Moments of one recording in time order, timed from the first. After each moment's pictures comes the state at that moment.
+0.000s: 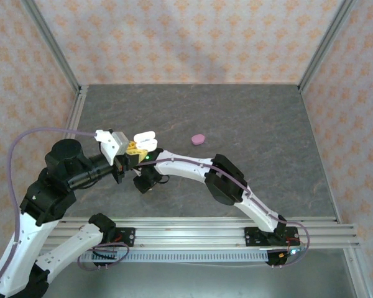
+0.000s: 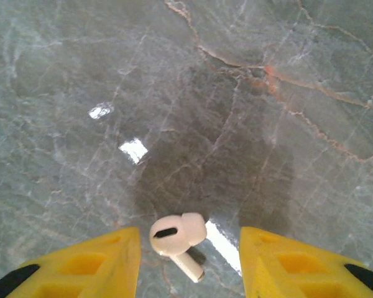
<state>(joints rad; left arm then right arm) -0.48 0.67 1.17 -0.76 0.37 0.10 1.14 2.37 2.03 -0.98 -0.07 0.31</state>
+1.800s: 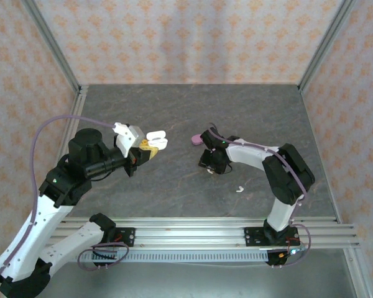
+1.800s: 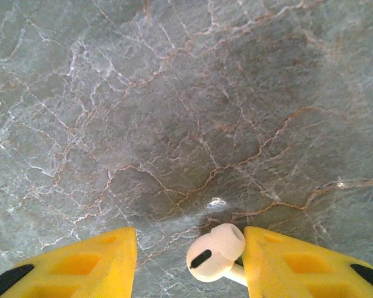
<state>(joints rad) -0.48 0.77 1.12 -0.70 0.40 0.08 0.63 1.76 1.05 -0.55 -0.12 0.97</state>
